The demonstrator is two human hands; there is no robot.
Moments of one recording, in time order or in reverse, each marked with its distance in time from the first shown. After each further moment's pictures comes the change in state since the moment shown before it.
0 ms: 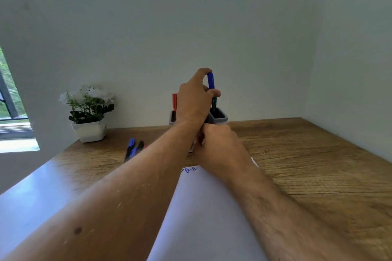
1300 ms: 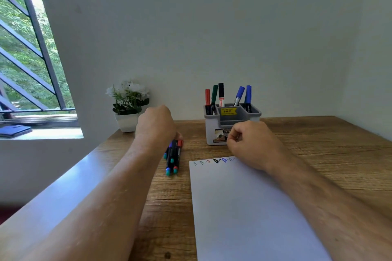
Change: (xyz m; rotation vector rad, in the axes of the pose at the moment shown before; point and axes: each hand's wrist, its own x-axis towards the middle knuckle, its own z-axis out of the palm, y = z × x) left_hand -0.050 -0.061 -0.140 0.888 -0.266 -0.451; right_hand -0.002 -0.005 -0.004 -0.050 -0.164 0.034
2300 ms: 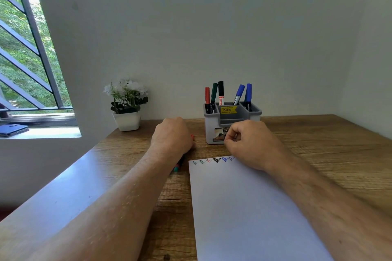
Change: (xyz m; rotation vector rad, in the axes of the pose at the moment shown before) left_hand -0.008 0.024 0.034 0.034 -0.056 0.038; right_hand 0.002 0.001 0.005 0.019 -0.010 -0.031
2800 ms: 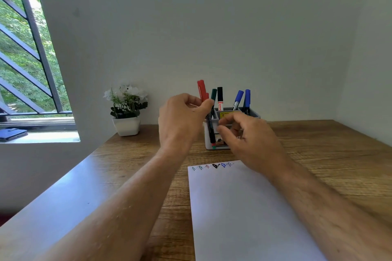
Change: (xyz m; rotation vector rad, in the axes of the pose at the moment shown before) left_hand -0.038 0.030 -0.044 -0.891 0.413 0.120; right_hand -0.003 -0.004 -0.005 0.179 0.251 -0.210
